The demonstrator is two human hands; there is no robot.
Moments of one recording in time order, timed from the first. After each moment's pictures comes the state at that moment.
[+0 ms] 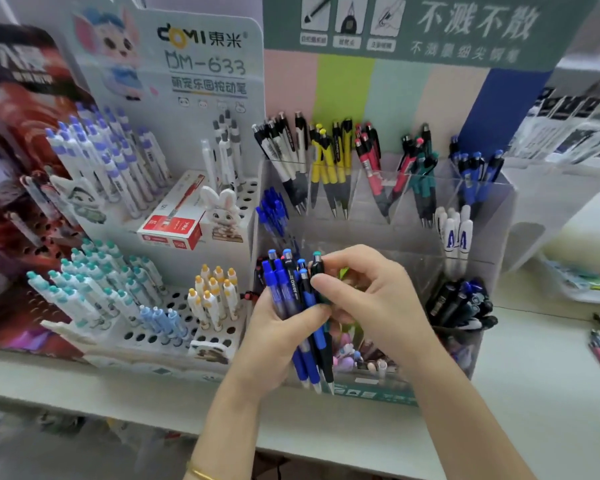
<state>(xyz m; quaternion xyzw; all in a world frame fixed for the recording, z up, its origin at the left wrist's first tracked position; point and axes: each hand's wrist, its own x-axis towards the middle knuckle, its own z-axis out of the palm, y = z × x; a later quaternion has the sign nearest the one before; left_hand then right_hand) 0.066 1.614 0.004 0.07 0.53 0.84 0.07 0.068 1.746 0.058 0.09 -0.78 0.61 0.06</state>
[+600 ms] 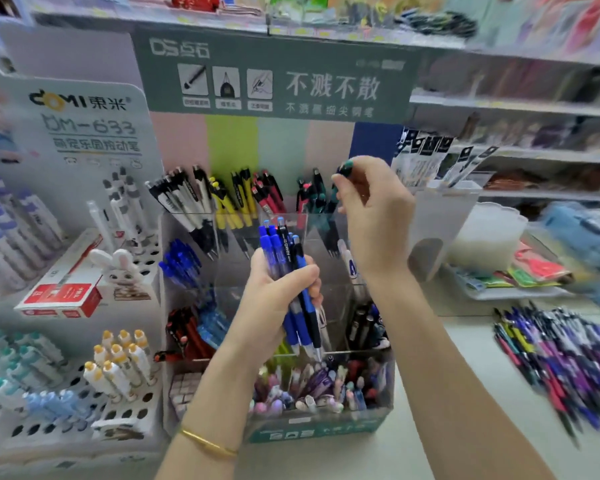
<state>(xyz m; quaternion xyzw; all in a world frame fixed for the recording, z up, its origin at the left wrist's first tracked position) 0.013 1.706 0.057 0.17 0.50 0.84 0.13 -0.007 1.839 0.119 0.05 -0.78 0.36 0.52</state>
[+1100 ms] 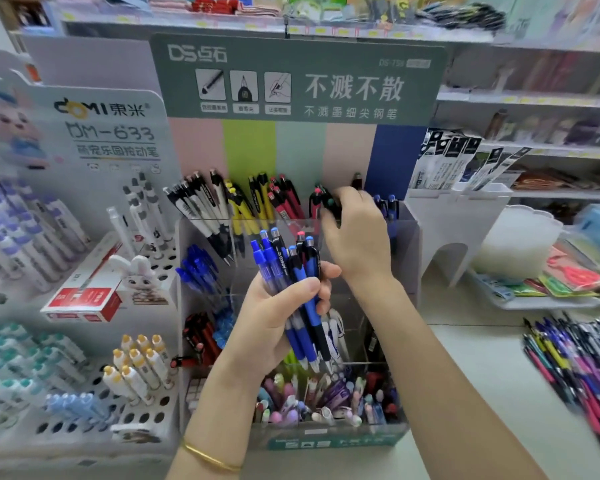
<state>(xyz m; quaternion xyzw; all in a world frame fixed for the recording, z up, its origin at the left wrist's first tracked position) 0.009 1.689 0.053 0.25 0.47 0.83 0.14 -0.038 1.823 0.094 -0.02 -0.89 0.25 0.37</state>
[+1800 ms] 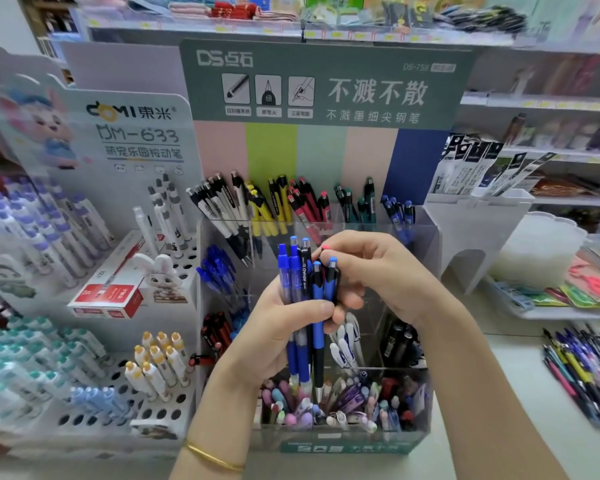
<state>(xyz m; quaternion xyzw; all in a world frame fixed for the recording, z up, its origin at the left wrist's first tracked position) 0.009 1.673 0.056 0.27 0.45 0.82 0.21 0.014 1.830 0.111 0.11 -0.76 0.63 -0.05</state>
